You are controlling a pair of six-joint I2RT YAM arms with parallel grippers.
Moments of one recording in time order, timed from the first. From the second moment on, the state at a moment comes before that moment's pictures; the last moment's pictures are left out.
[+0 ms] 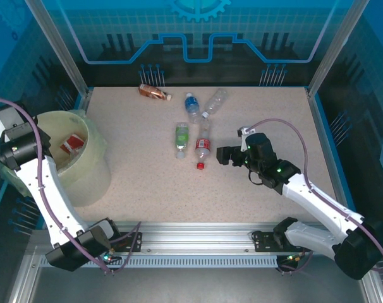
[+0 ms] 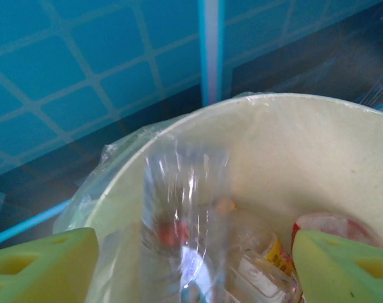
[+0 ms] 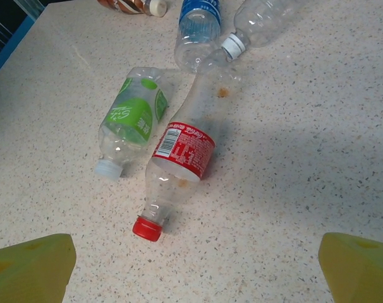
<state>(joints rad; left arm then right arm) 0.63 1.13 1.54 -1.13 -0.43 -0.31 0.57 1.05 0.77 -0.33 0.06 0.41</state>
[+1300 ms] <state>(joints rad) -0.17 1.14 1.42 -0.76 -0.02 -0.46 0.70 1.65 1.04 -0.27 0.21 0.65</state>
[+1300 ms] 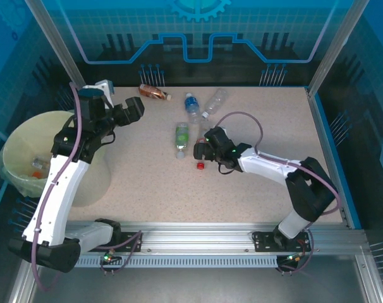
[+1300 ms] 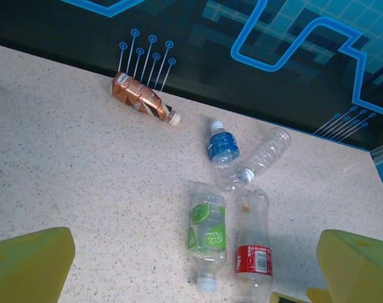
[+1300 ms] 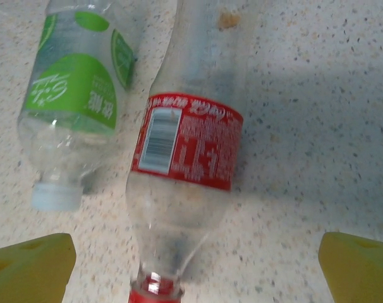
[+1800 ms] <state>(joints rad) -0.17 1.12 1.38 -0.74 0.03 -0.46 0.74 1.90 1.18 -0.29 0.33 0.69</state>
